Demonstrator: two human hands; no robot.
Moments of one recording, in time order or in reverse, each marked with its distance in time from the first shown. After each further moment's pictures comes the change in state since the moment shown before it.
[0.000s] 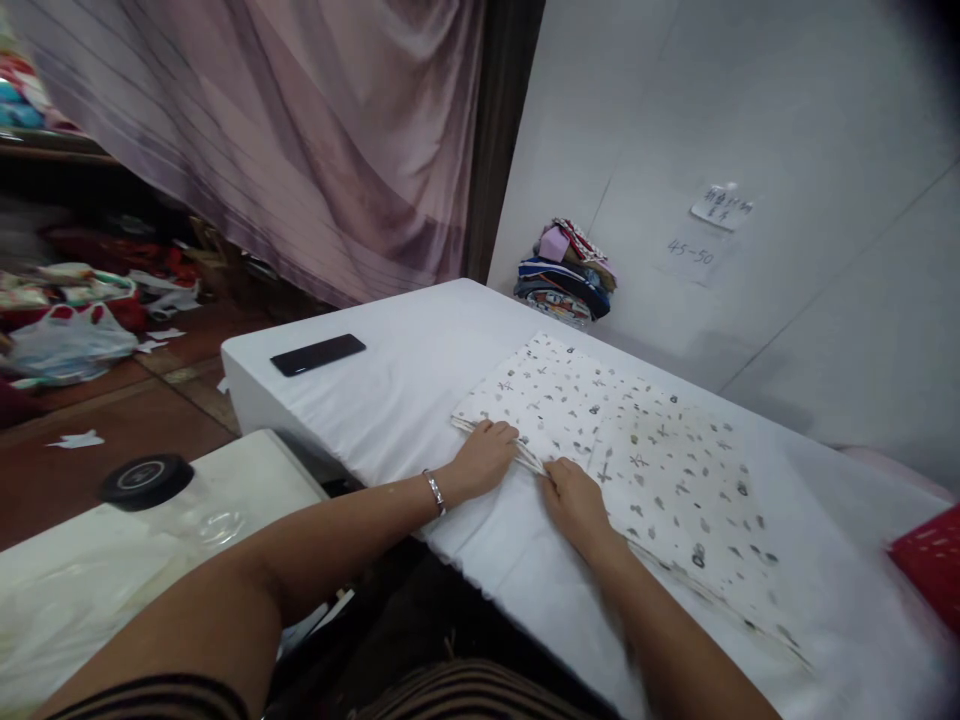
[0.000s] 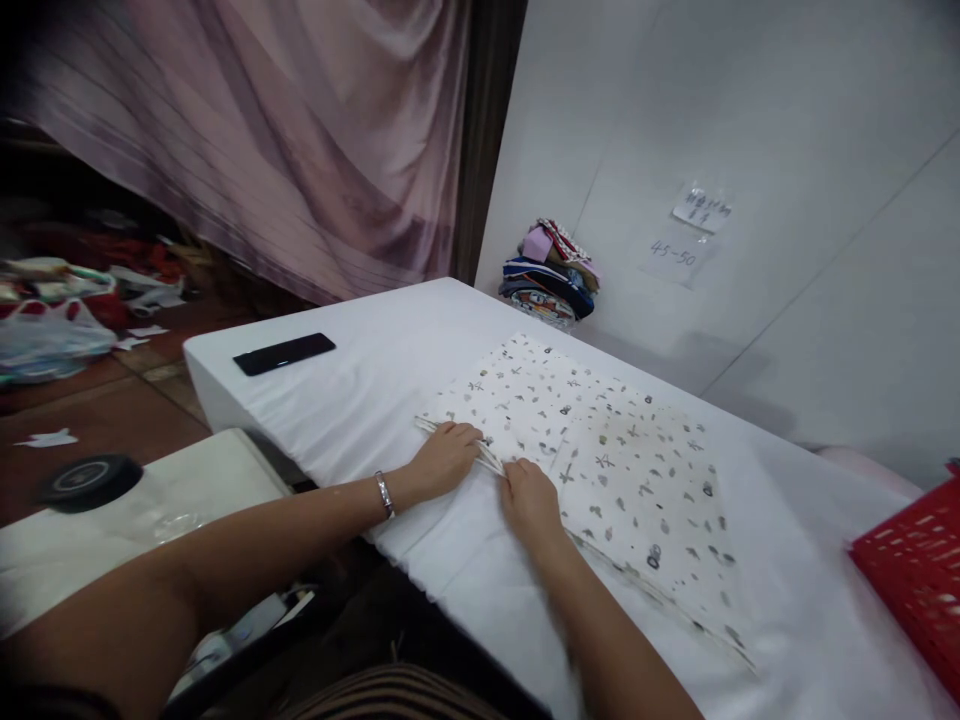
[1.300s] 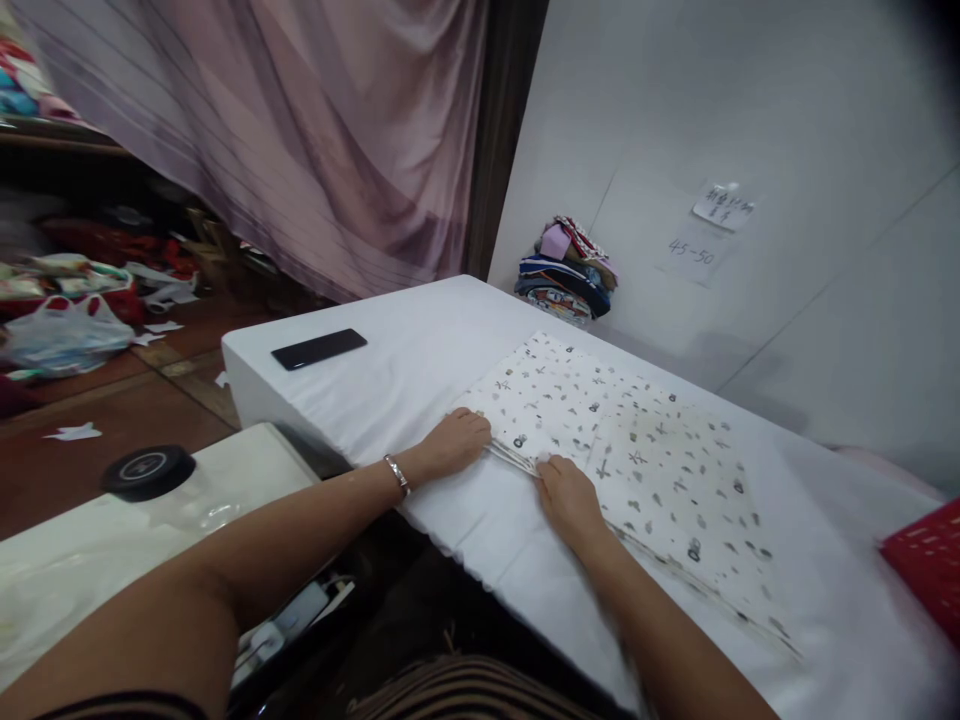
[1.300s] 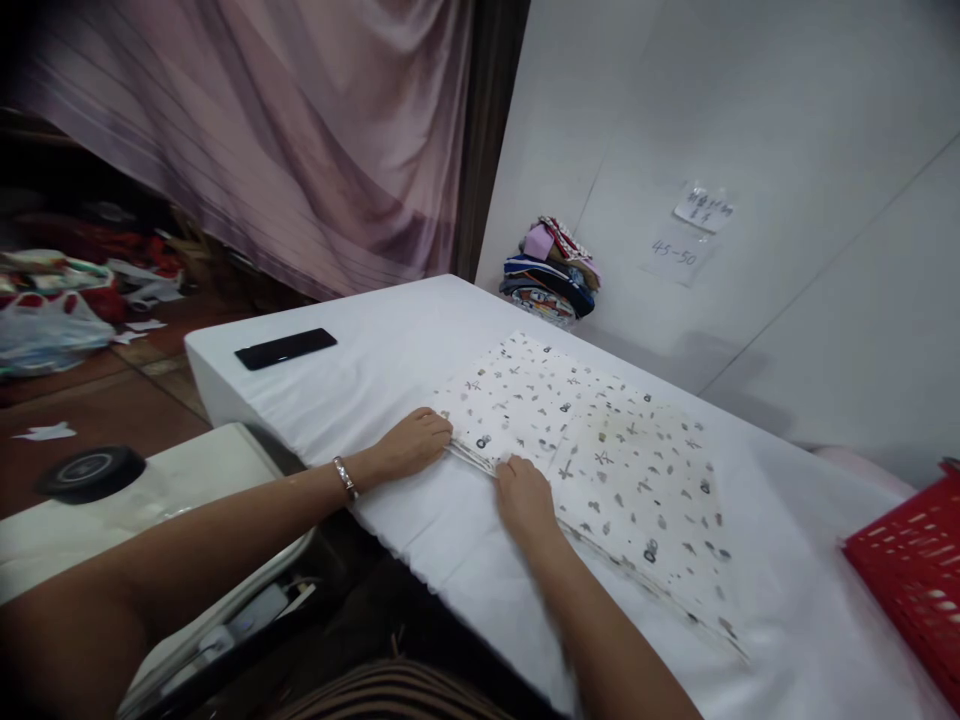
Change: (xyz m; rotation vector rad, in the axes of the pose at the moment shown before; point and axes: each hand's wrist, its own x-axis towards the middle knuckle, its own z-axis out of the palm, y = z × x) left_hand -0.025 -0.045 -0.019 0.030 -0.030 0.105; right_hand -0.003 -0.007 0.001 -0.190 -0.075 -0.070
